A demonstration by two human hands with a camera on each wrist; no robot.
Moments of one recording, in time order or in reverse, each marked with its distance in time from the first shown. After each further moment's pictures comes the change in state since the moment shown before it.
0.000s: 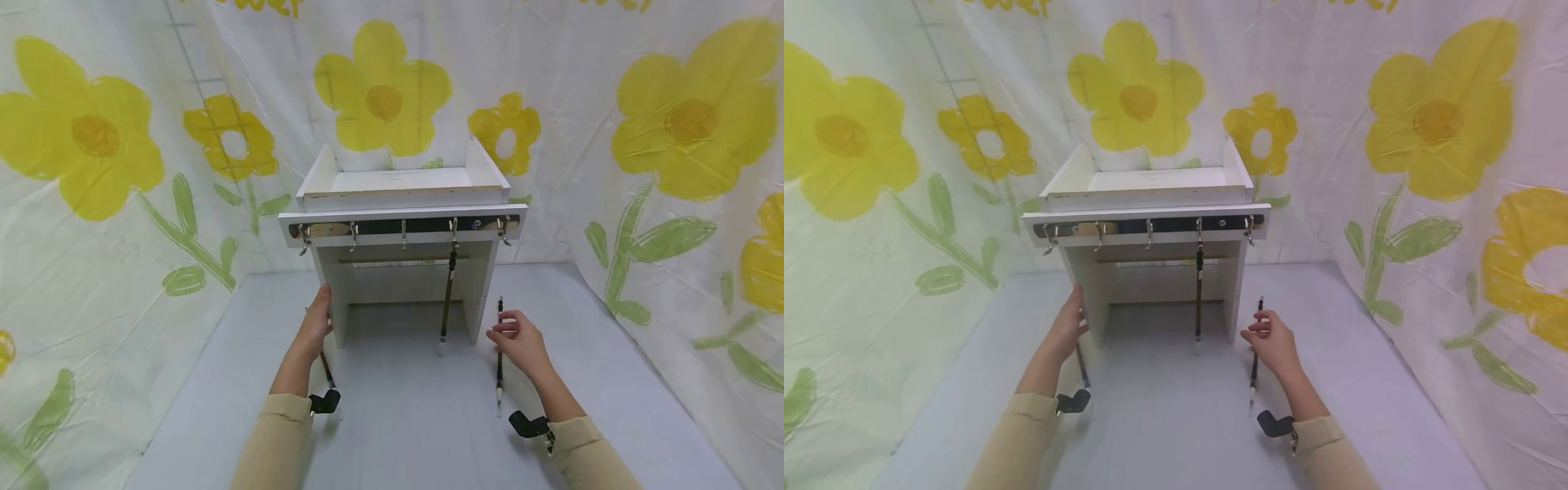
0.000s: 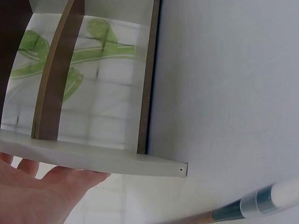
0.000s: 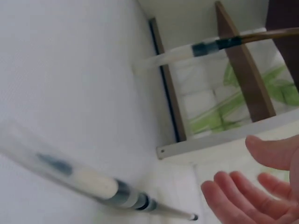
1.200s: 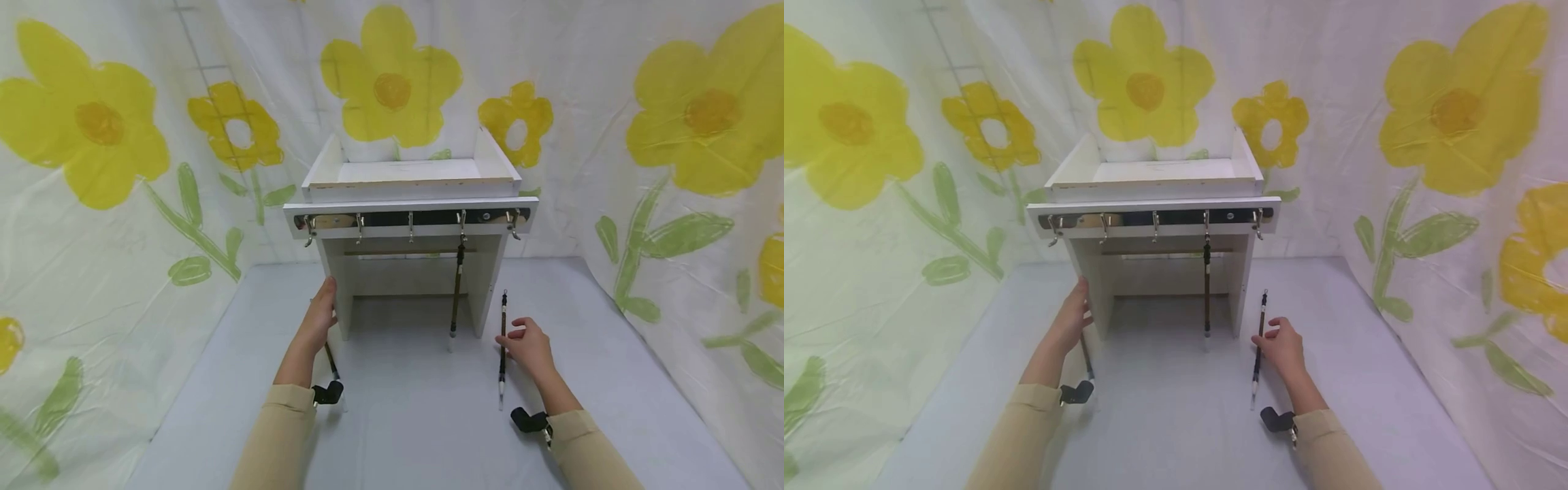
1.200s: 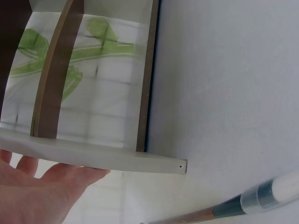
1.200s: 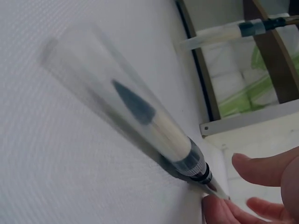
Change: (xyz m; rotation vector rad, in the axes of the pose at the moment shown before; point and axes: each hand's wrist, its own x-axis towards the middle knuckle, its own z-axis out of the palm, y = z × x) left_hand 0.008 -0.013 -0.003 -0.020 0.023 0.008; right_hand 0.006 0.026 0.008 -0.127 0.004 0.209
